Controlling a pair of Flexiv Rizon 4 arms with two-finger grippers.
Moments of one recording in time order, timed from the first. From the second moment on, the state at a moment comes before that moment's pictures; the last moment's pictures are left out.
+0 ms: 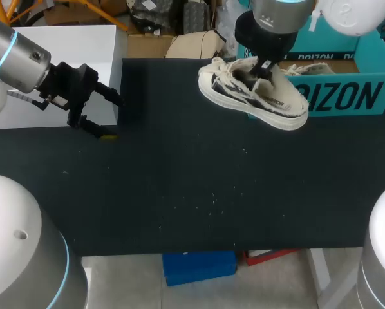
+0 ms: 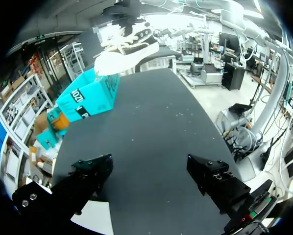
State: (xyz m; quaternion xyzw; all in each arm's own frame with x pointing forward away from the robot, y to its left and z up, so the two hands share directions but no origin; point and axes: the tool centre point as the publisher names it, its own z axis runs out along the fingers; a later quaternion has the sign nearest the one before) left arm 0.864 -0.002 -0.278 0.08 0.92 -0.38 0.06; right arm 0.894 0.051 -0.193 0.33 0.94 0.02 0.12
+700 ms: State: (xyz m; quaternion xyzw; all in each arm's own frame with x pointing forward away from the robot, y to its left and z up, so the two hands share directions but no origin) left arm 0.864 -0.002 -0.278 0.08 0.92 -0.38 0.06; right arm 1.022 -0.072 -0.181 0.06 0.99 0.02 0.14
